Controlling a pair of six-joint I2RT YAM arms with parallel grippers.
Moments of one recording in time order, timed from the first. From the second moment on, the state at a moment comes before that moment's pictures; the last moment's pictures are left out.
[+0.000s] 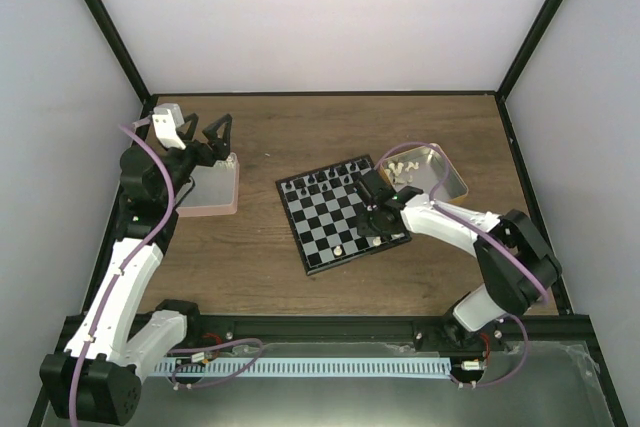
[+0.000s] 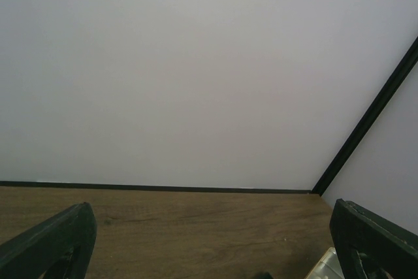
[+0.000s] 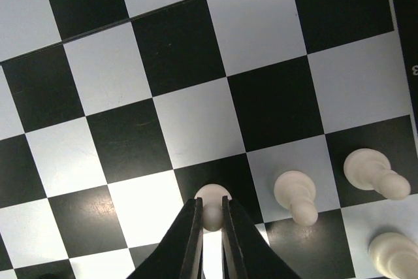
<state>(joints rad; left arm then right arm) -0.12 0.91 0.82 0.14 0.28 -0.40 0.68 1.52 0.88 -0.57 0.08 0.58</state>
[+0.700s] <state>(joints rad) -0.12 0.91 0.82 0.14 0.28 -0.40 0.68 1.45 0.88 -0.61 0.08 0.59</state>
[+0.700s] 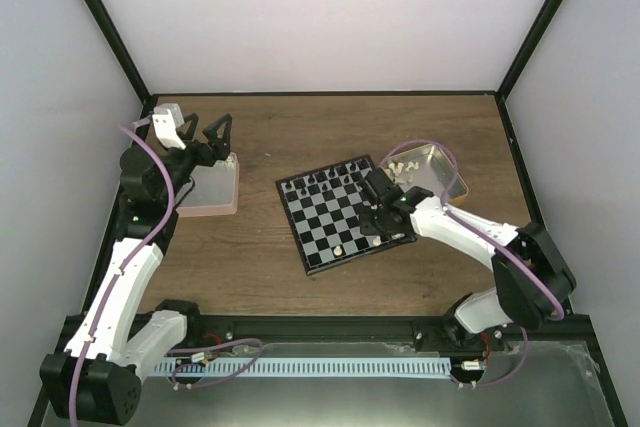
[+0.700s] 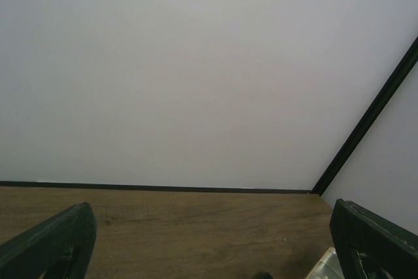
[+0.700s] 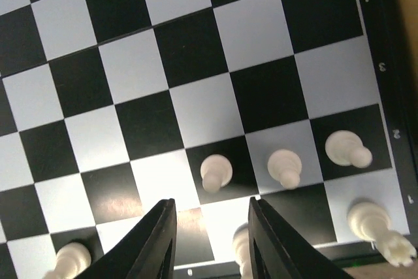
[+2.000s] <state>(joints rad) -0.12 0.91 0.82 0.14 0.28 -0.40 0.68 1.44 0.80 -0.62 0.04 0.58</state>
